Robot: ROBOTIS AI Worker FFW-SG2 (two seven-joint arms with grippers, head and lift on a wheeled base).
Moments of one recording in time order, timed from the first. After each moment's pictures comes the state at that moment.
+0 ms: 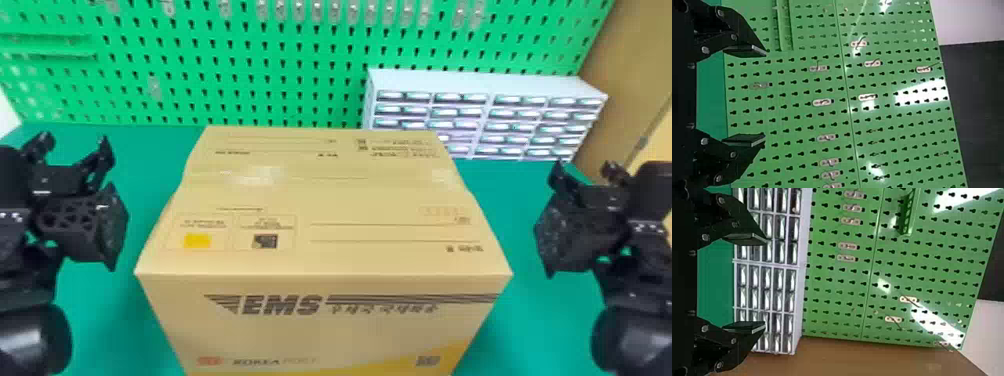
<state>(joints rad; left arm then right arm) -0.13 0.08 0.30 -1.57 -0.03 -0.11 -0.21 -0.12 -0.09 -0.36 -1.62 0.03 0.05 0.14</state>
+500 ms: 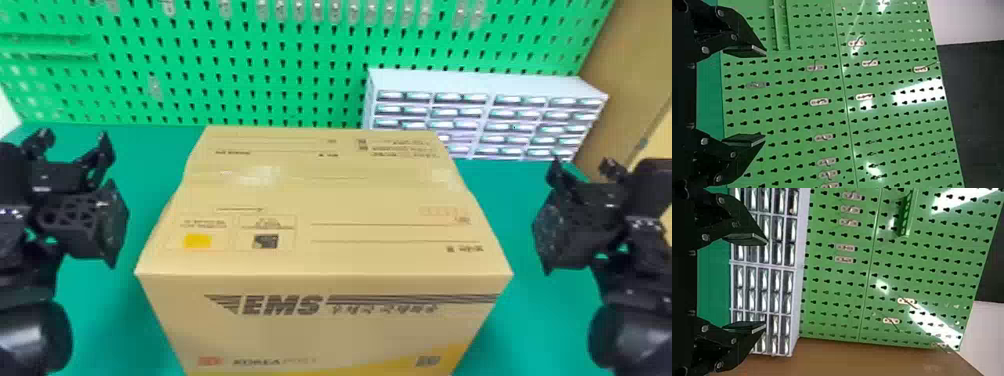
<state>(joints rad) -0.13 0.08 0.30 -1.57 -0.03 -0.11 -0.21 -0.13 -0.09 -0.36 -1.62 0.04 0.05 0.14</state>
